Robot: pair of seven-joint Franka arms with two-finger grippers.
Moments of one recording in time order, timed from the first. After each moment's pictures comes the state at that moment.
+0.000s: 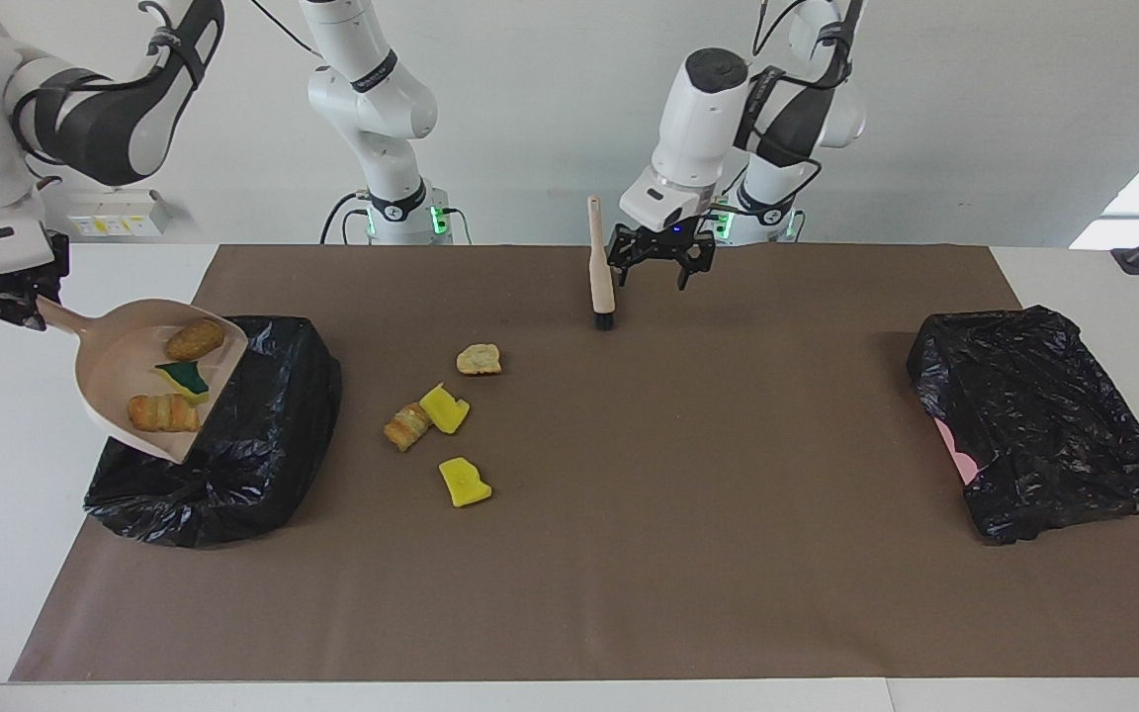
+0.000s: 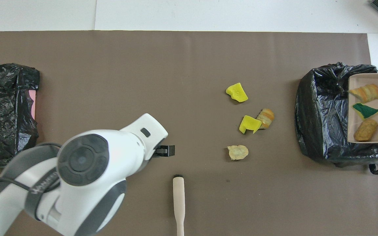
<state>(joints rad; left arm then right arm) -0.44 -0.11 -0.13 -1.97 -0.09 2.00 -0.47 -0.30 0.12 -0.03 -1.65 -0.44 1.89 -1.65</state>
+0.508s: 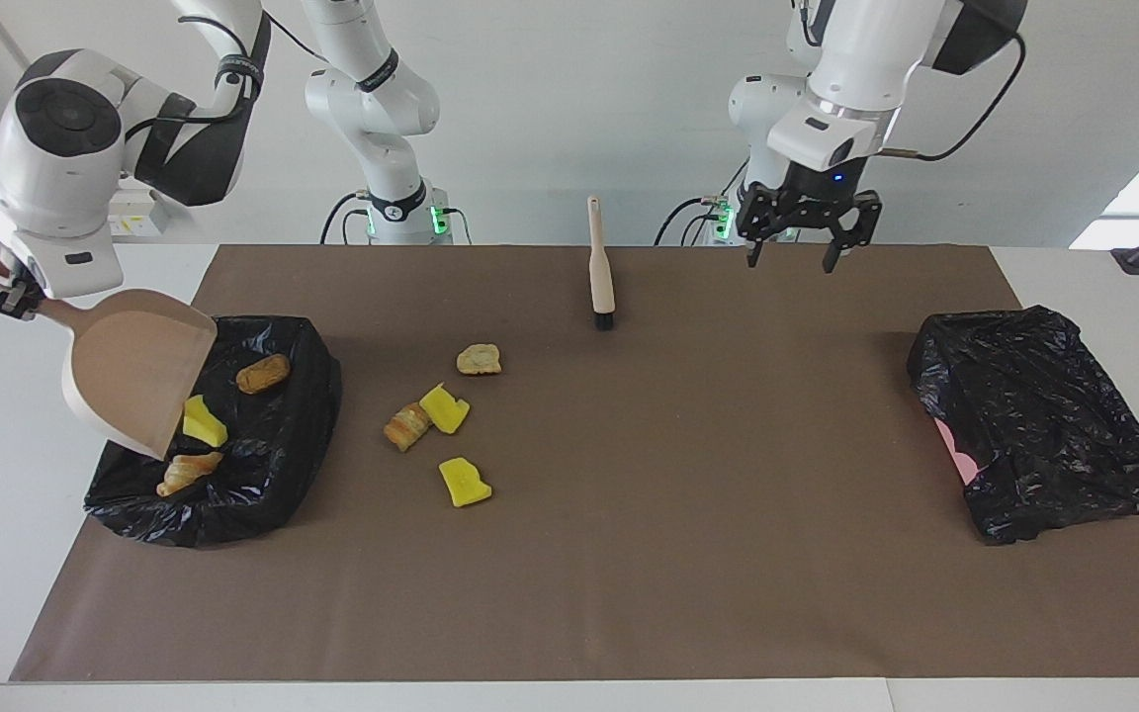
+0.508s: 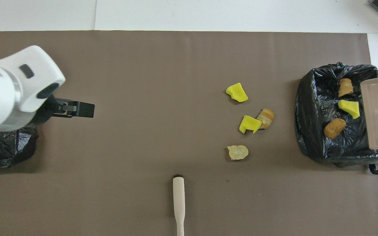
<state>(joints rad) -0.17 -0.07 -0.12 -1.58 0.00 1.62 -0.14 -0.17 0.11 -0.03 -1.64 -0.79 1.77 -1.57</state>
